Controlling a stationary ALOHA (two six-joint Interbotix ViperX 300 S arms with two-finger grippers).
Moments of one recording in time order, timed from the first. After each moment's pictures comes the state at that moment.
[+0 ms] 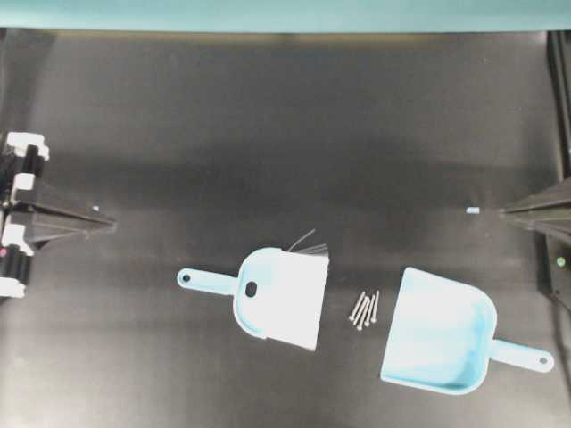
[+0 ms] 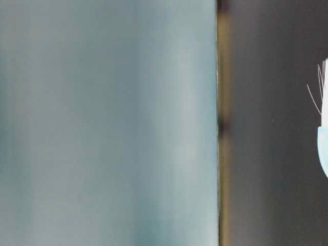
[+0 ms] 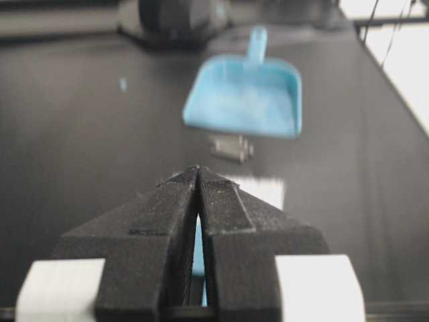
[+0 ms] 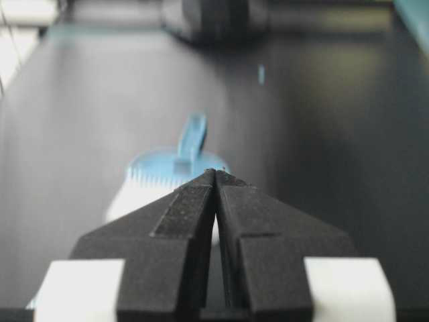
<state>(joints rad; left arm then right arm) -0.05 -0.91 1.15 0.04 -0.08 -0.01 0.07 -1.31 1.21 0.00 0.31 0.01</state>
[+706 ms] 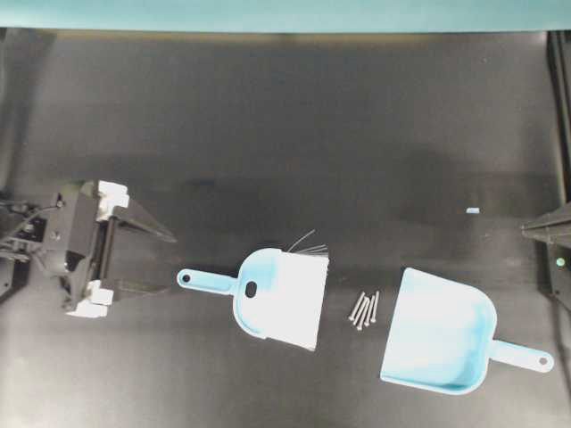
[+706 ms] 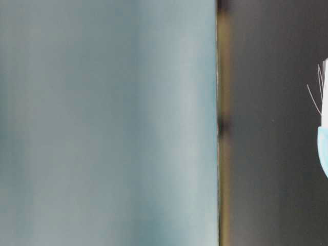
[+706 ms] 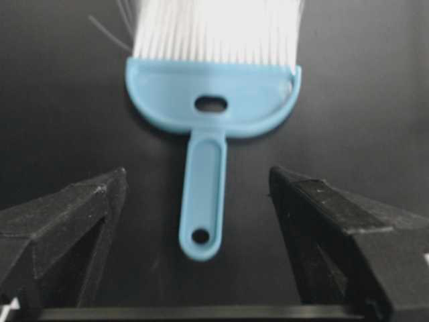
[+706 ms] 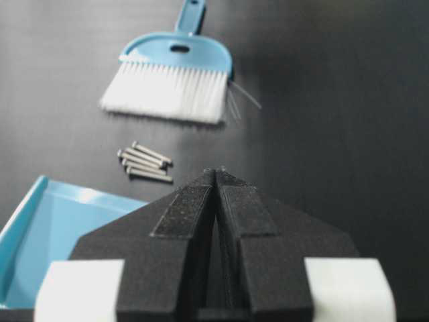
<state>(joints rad) -0.06 -0.38 1.18 0.04 -0.34 -0.01 0.07 -1.50 1.29 0.00 0.52 0.02</state>
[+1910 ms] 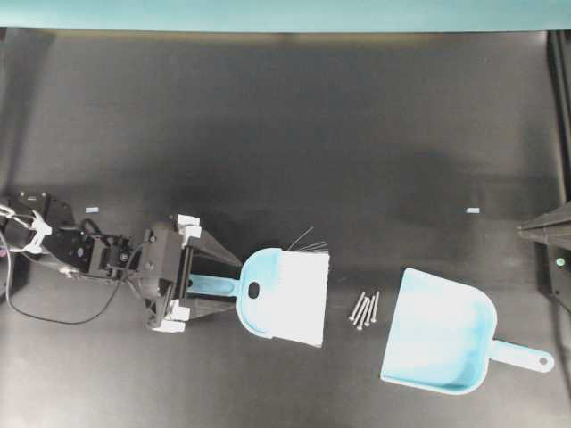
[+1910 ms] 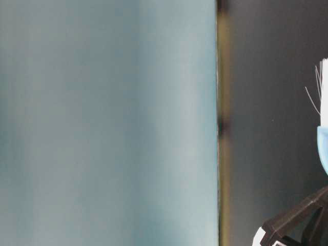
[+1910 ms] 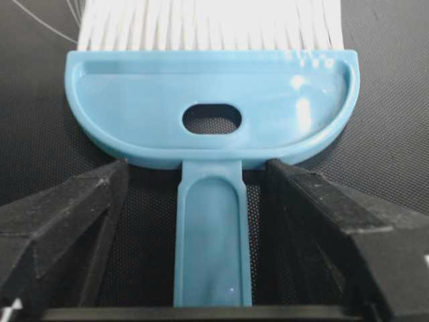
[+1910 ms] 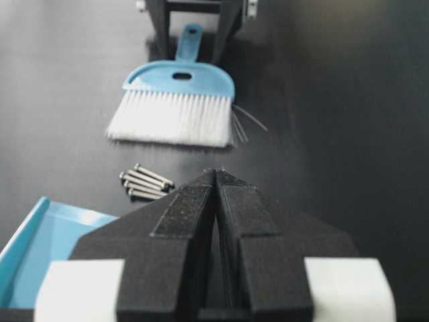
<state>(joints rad) -0.07 0.31 1.00 0.04 -0.75 -0.01 0.07 -1.51 1.33 0.00 0.45 0.02</state>
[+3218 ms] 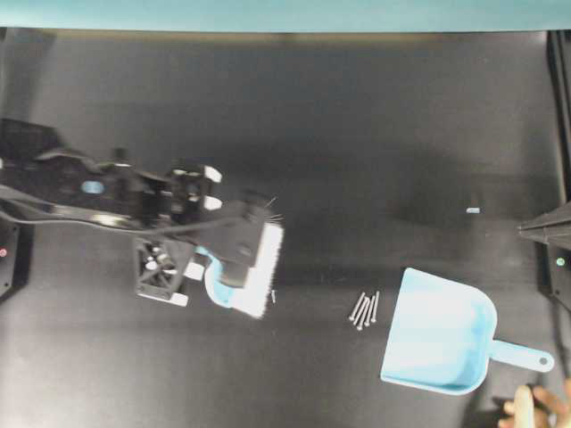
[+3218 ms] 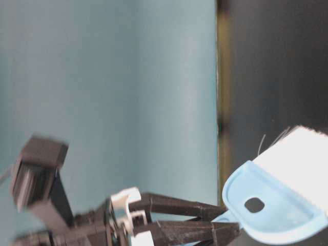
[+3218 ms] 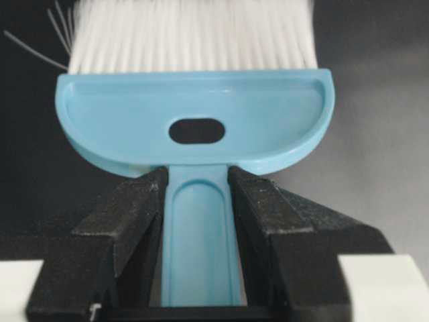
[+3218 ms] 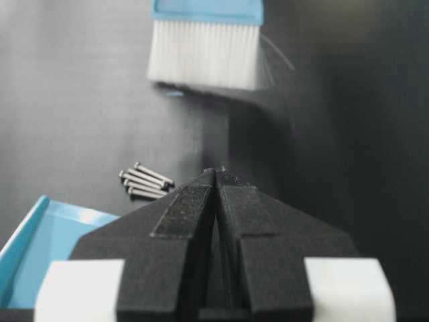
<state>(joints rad) -0.03 -0.01 0.33 0.04 0.98 0.23 0.07 -1.51 1.33 0.00 0.46 0.02</state>
